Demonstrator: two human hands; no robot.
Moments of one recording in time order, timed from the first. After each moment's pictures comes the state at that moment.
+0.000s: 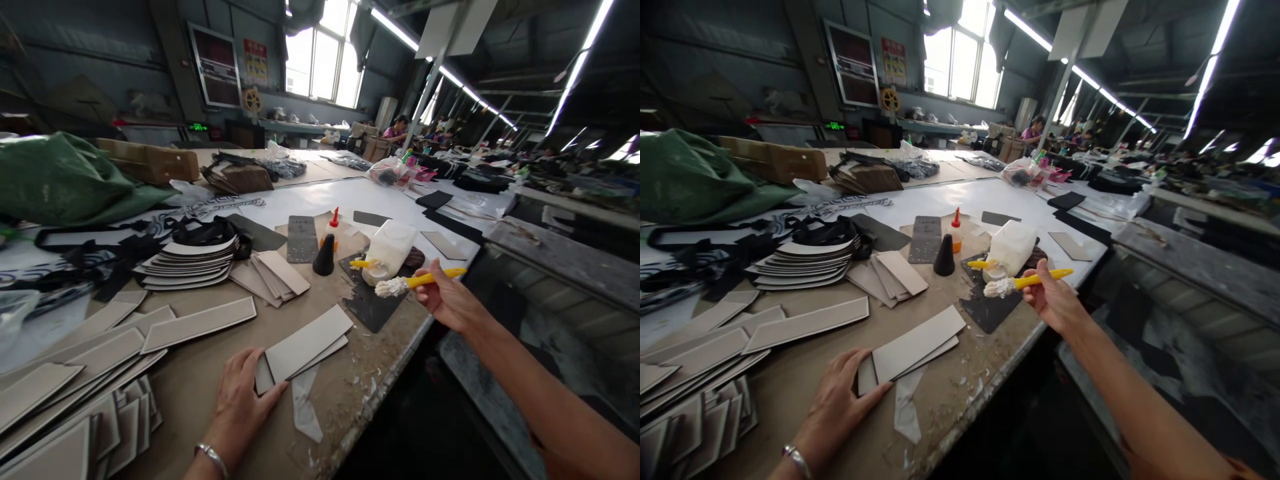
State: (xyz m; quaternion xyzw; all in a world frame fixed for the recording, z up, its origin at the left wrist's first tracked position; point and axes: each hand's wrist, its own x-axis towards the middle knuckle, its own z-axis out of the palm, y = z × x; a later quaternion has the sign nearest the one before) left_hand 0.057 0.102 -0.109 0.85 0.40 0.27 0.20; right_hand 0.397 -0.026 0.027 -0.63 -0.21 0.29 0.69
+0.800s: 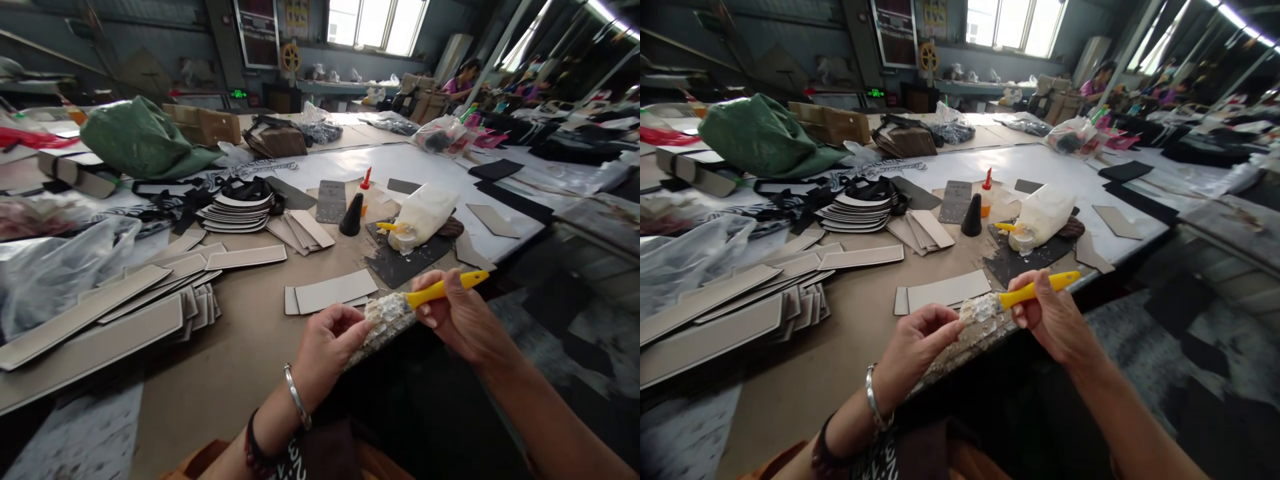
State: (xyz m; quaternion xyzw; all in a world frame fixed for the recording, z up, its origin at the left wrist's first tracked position) left_hand 0.111 -0.002 0.004 0.54 0.35 0.28 0.71; right_hand 0.294 -0.075 0.014 -0.52 -0.28 0.44 0.67
